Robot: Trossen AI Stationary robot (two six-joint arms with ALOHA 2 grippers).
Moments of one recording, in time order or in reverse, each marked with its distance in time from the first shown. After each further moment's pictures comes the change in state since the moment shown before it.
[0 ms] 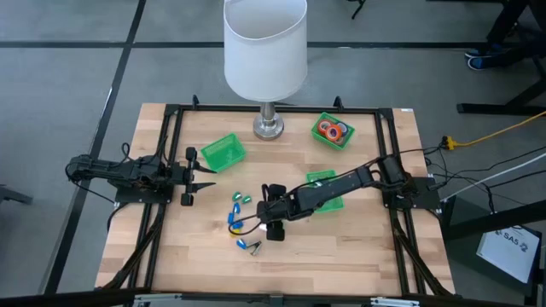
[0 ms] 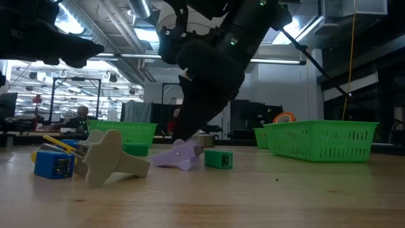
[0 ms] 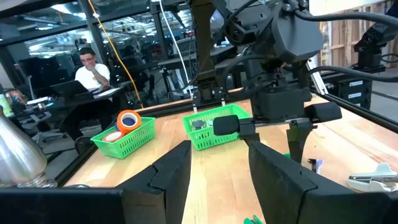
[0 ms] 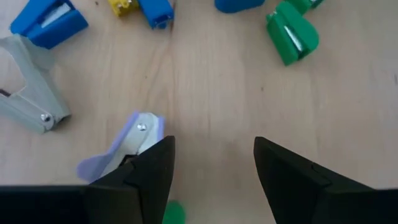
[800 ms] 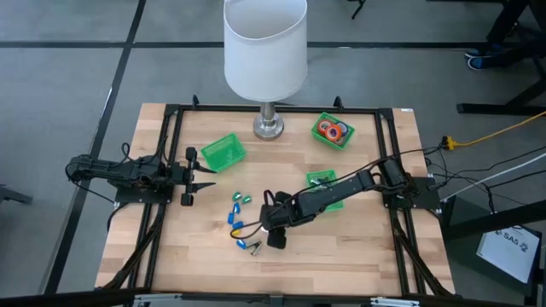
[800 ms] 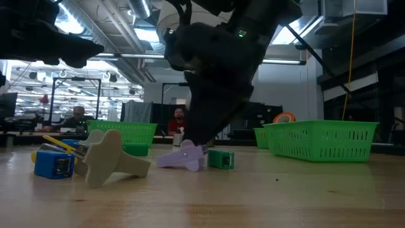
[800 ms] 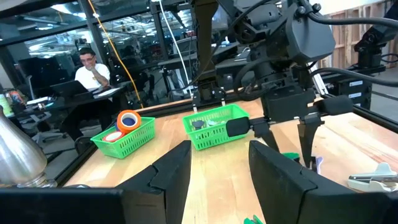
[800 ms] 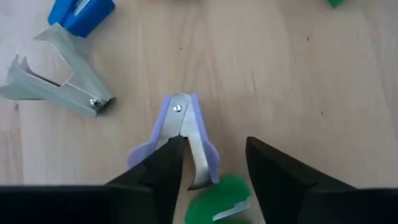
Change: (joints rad) left arm 0.000 0.000 0.000 0.000 0.000 0.000; right arm 0.037 -0.001 0.000 -0.049 -0.079 0.224
